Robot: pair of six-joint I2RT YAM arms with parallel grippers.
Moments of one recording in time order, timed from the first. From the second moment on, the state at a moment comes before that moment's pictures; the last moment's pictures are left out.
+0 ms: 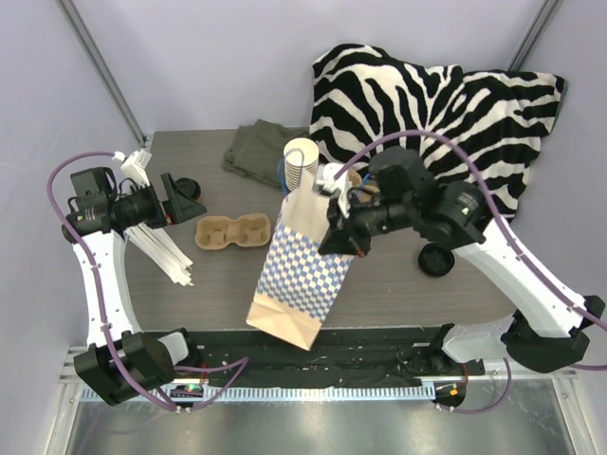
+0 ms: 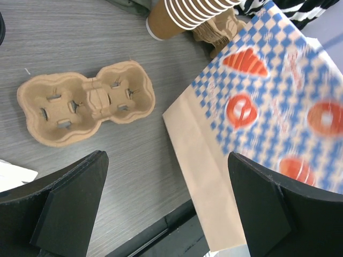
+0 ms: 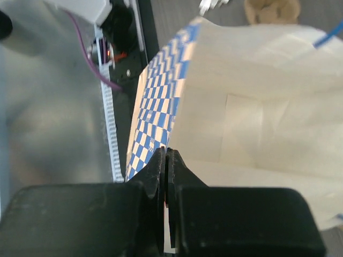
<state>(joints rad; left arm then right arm) 0.39 1.16 1.24 -0.92 0.92 0.01 0.83 1.29 1.73 -1.02 -0.54 -0.13</state>
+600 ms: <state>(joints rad) 0.39 1.22 1.24 -0.99 0.90 0.10 0.98 1.40 2.07 -1.27 -0.30 -0.38</state>
